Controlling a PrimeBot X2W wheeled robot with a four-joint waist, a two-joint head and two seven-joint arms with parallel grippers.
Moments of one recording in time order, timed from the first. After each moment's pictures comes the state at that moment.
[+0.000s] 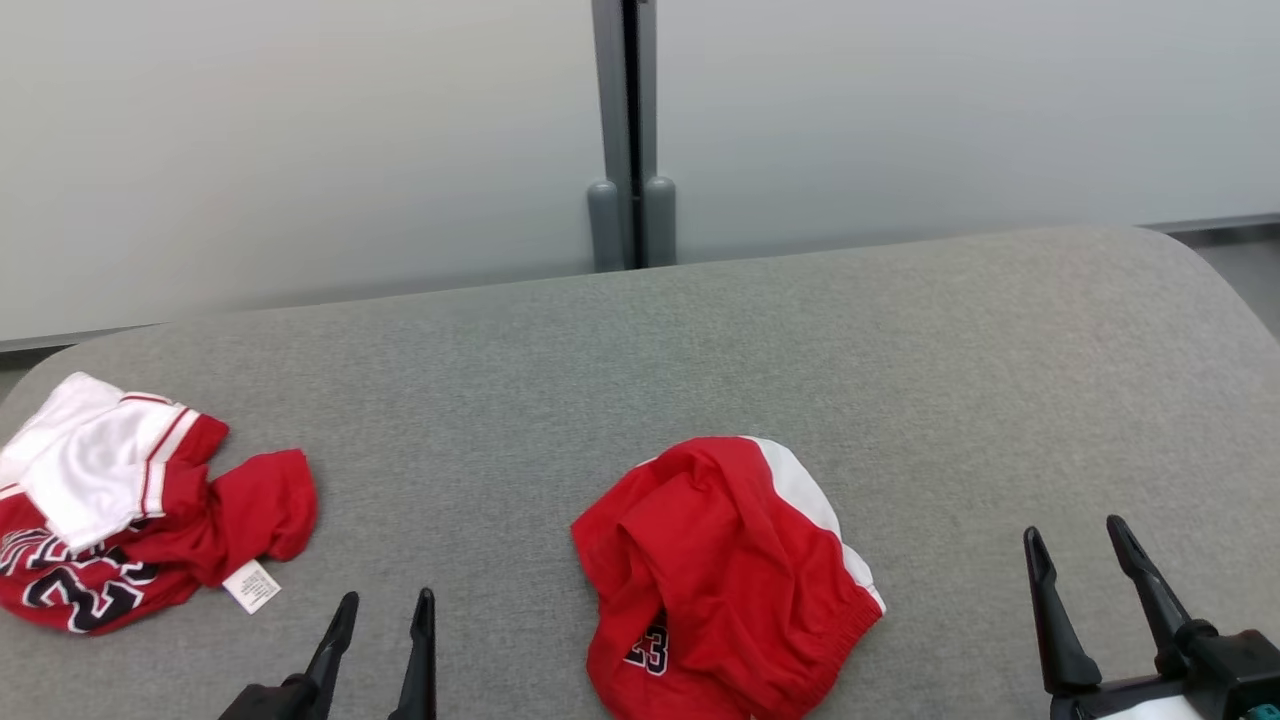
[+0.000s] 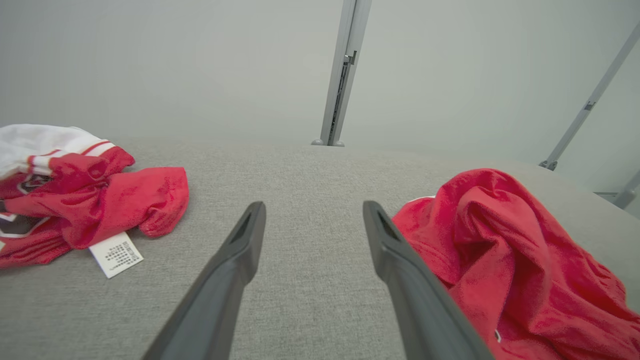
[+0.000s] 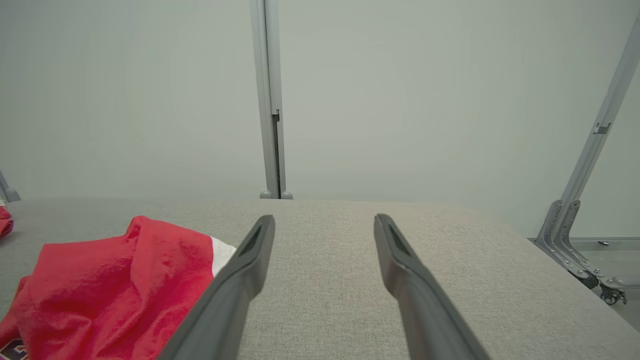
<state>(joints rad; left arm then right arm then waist) 0.11 0.11 -0.21 0.20 -0.36 0.03 -0.26 0.10 -0.08 -0.01 0.07 0.10 0.13 -0.26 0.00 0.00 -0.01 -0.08</state>
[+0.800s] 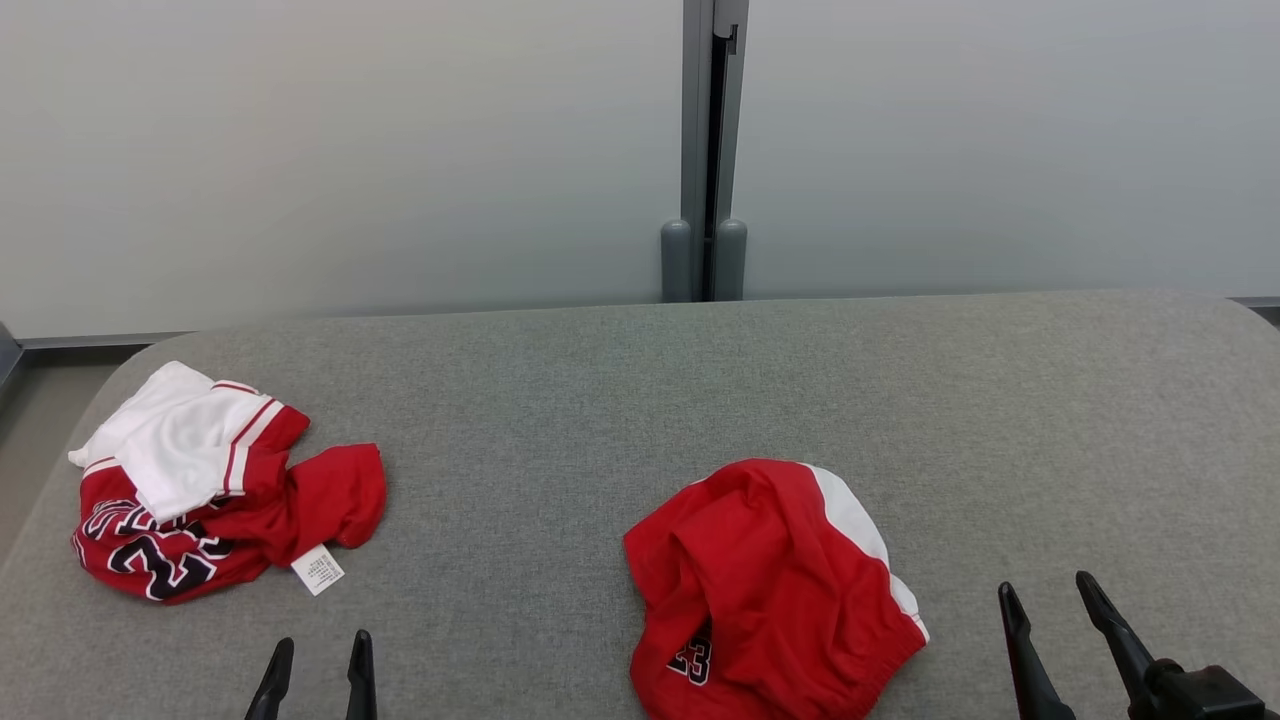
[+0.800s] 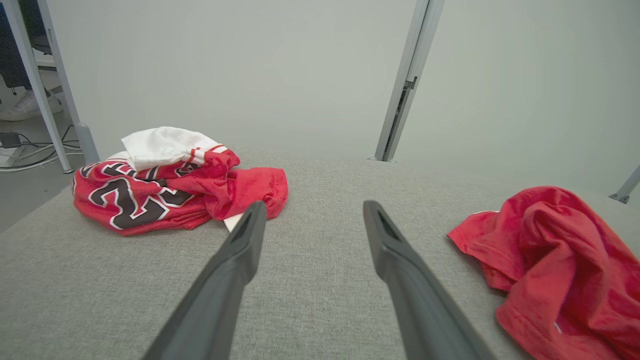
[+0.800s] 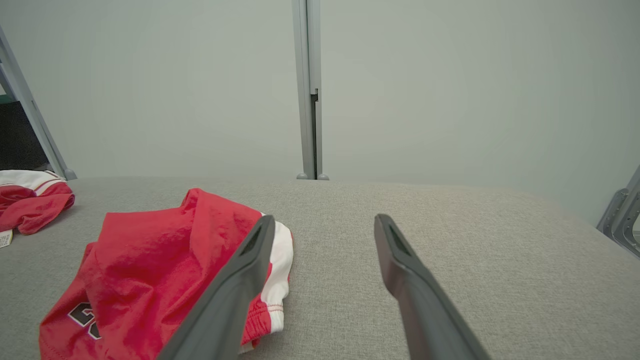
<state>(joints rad) 0.23 0.05 0.01 0.15 -0.25 -0.06 -0.26 0.14 -0.05 0.00 0.15 0.10 0.13 -0.26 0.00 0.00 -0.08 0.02</state>
